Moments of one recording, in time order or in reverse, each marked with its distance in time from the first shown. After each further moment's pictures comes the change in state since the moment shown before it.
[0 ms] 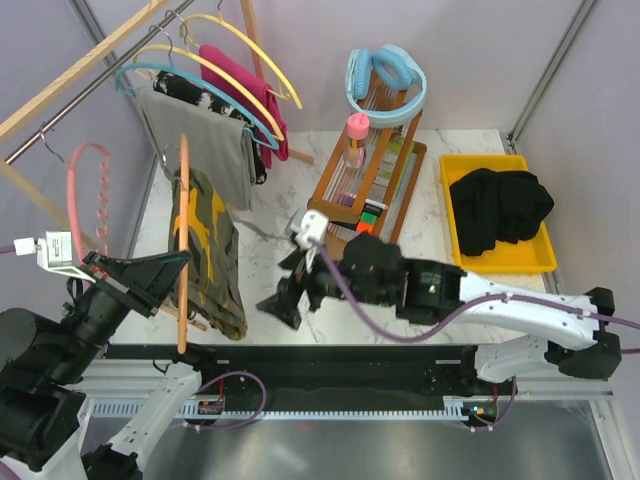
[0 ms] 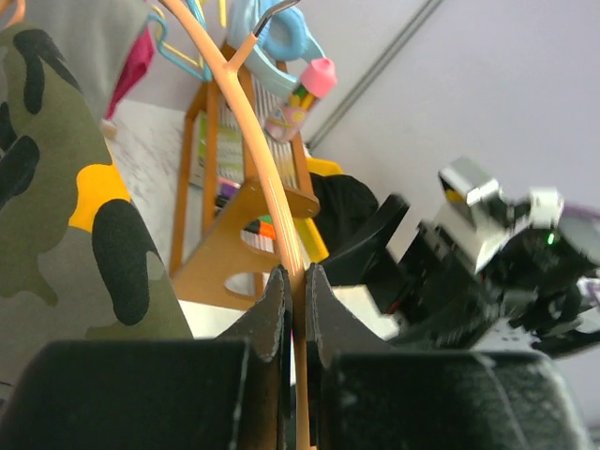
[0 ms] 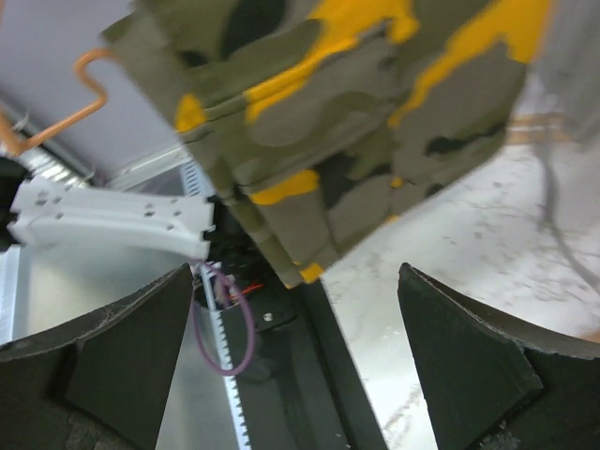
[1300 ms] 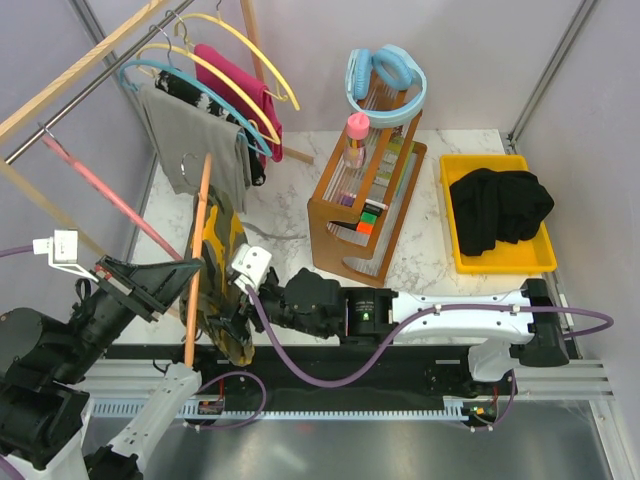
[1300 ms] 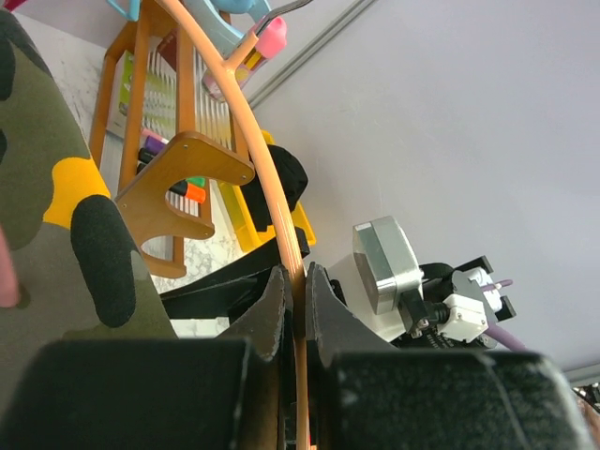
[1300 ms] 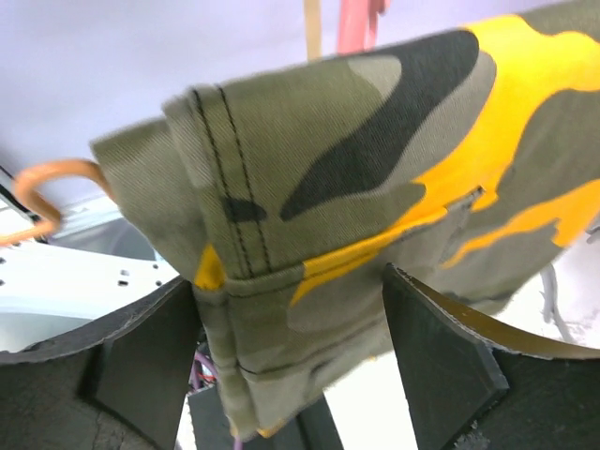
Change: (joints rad) left arm 0.000 -0.032 -0.034 -0.007 0.101 -0.248; right arm 0.237 0.274 0.036 0.336 0.256 -0.185
